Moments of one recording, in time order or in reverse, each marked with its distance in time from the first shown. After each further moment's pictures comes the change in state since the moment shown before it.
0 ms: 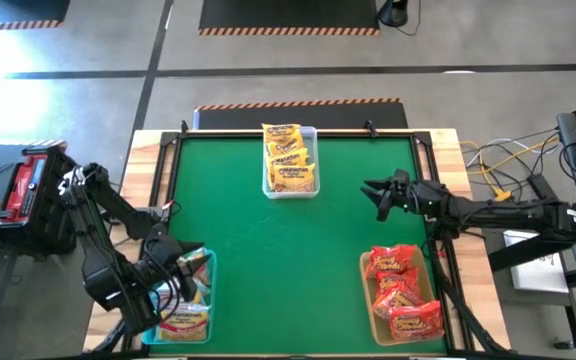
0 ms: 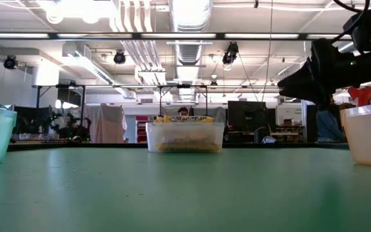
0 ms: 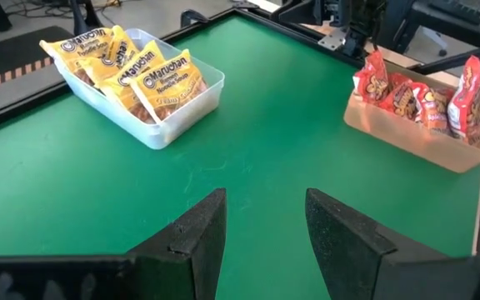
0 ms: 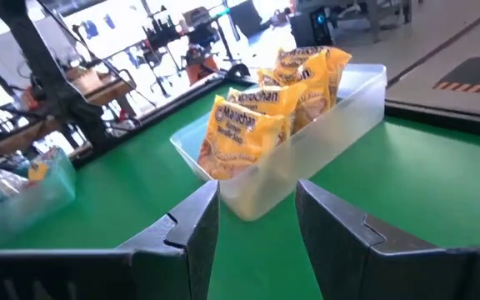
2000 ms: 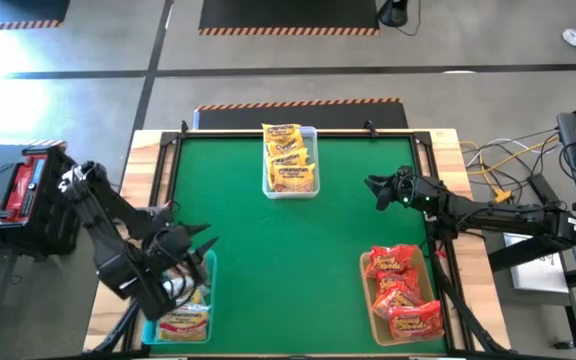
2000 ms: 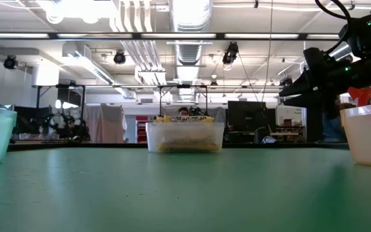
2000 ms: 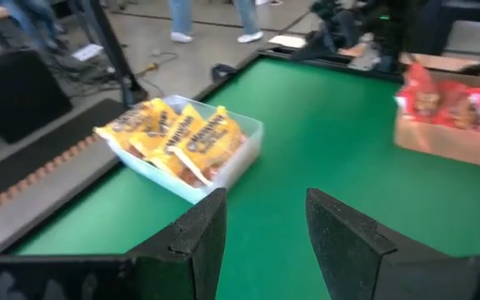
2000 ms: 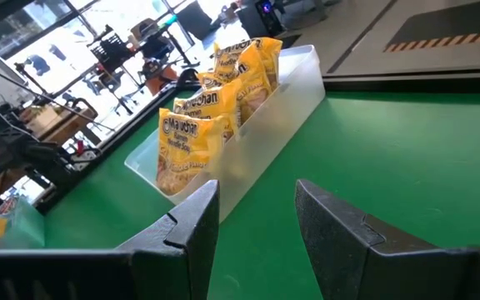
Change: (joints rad) left arm 0.123 -0.020 0.000 -0.001 -0.111 0.294; right arm -0.106 -0.008 0.000 -0.081 0.026 0.182
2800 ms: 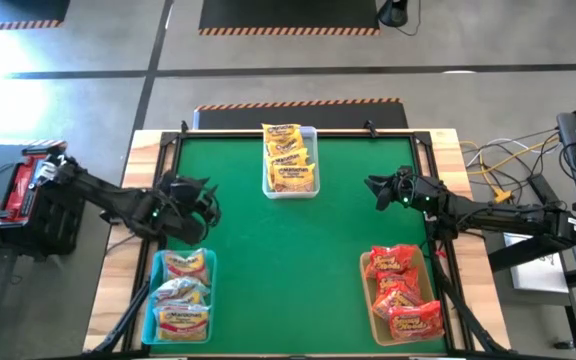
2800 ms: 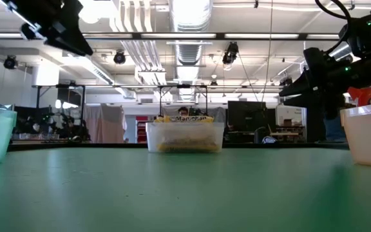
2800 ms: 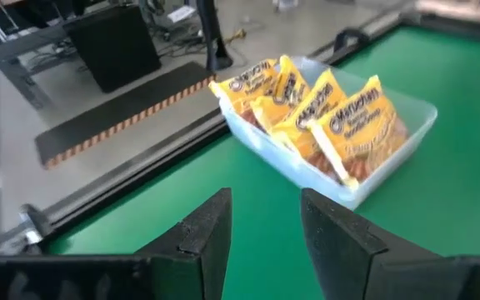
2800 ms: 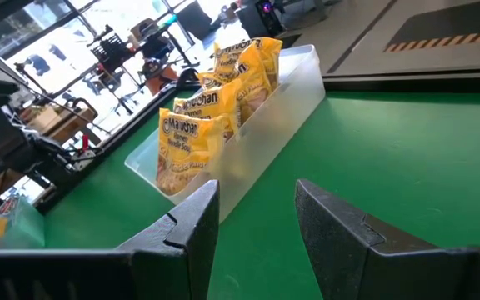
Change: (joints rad) left arm 0.540 -0.427 -0.536 0.539 0.063 0.536; right arm 0.000 0.000 0.000 0.000 0.000 0.000
